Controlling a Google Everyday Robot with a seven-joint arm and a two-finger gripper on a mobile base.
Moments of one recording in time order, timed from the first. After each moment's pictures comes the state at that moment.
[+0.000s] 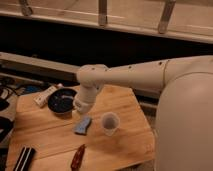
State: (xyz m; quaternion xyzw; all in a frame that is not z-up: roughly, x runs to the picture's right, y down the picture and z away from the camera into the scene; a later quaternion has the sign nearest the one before) arm -0.130 0.148 0.676 -0.48 -0.03 0.32 0.81
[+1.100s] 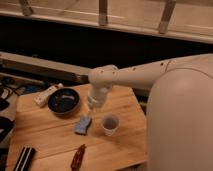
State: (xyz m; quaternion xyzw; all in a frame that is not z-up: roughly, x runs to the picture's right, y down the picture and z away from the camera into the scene) arm -0.070 0.129 0.745 -0.40 0.05 0.46 0.79
